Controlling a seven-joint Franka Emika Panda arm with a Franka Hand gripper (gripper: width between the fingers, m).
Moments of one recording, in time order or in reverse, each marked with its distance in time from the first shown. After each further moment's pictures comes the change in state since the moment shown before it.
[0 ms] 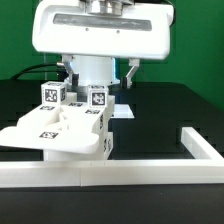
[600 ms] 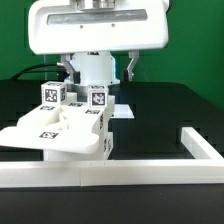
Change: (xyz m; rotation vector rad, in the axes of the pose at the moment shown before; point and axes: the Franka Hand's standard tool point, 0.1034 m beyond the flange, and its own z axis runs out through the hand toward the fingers) arm 0.004 -0.004 -0.004 0.070 -0.044 0.077
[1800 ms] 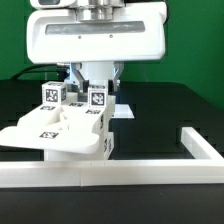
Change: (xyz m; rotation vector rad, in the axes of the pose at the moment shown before) arm -0.001 0.003 0.013 -0.015 -0.003 0.006
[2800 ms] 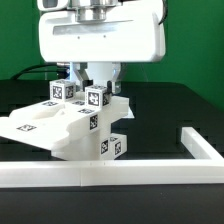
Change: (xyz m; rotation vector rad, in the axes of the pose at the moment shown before) arm 0.003 -0.003 0.000 0.001 0.020 0.493
